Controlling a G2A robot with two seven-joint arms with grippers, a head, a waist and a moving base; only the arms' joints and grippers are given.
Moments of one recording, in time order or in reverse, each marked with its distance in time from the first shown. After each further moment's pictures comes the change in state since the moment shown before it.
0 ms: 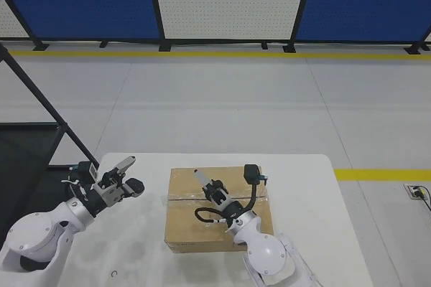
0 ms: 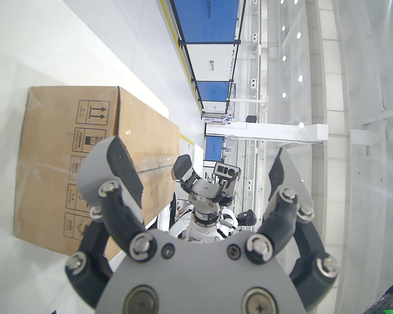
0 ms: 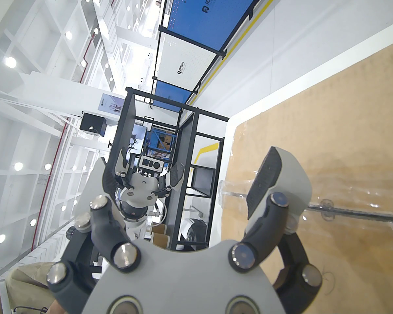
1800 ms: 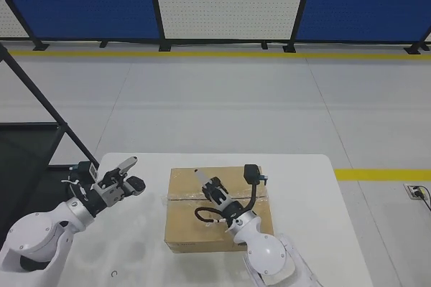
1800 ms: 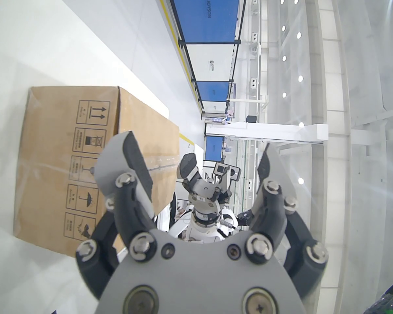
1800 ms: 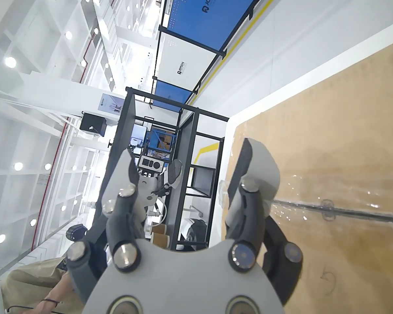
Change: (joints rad) left arm 0.000 0.000 0.000 0.000 0.000 0.000 0.000; right arm 0.000 0.000 0.000 0.000 0.000 0.000 0.000
